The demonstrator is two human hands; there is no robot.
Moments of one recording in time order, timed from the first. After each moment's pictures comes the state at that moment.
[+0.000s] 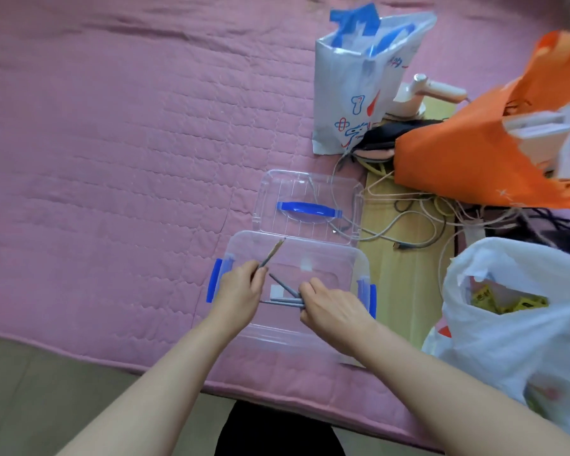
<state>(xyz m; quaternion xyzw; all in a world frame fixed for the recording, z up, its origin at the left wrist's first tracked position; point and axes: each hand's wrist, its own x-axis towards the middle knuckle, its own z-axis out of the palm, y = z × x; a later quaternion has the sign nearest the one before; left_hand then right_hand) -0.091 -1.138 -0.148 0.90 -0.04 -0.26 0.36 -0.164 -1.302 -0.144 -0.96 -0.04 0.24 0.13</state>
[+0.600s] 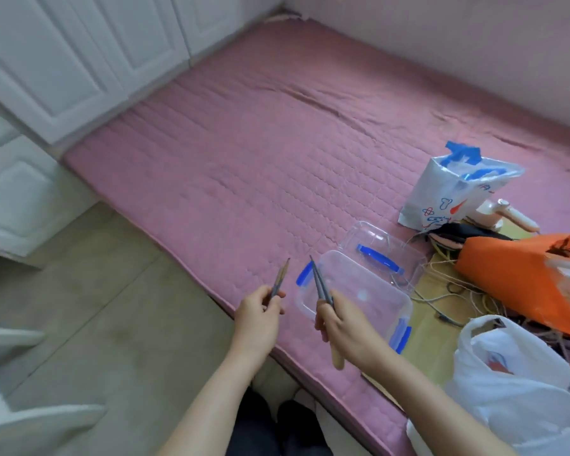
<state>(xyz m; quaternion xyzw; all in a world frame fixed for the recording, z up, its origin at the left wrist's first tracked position) -0.231 -1.035 0.069 0.79 0.26 -0.10 0.55 -0.210 -1.192 0.081 -0.82 0.04 0.32 0.48</state>
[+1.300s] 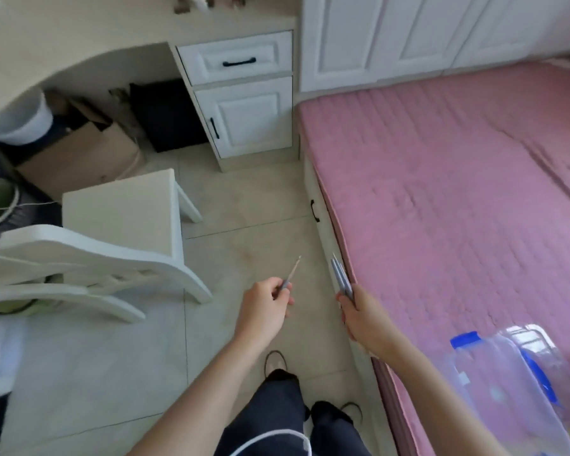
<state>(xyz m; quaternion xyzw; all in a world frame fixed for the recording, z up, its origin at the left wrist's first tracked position) -0.406 -0.744 0.129 0.70 0.49 0.03 0.52 -0.279 -0.874 0.119 -0.83 -0.18 0.42 0.31</state>
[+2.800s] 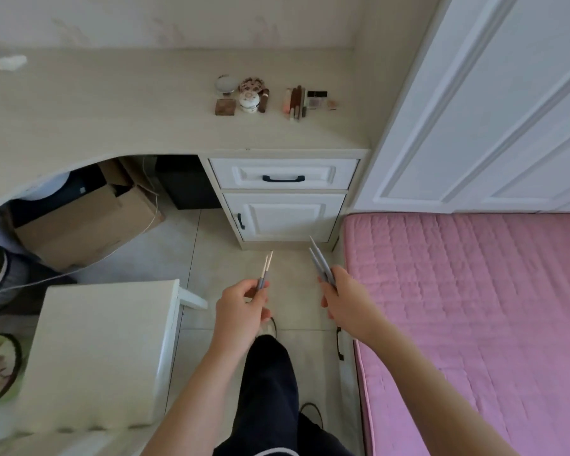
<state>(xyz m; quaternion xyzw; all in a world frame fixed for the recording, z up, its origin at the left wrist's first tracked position) -0.120 -0.293 0.135 0.56 0.59 0.20 0.55 0.047 -0.366 0.145 -0.80 -0.34 0.43 0.25</state>
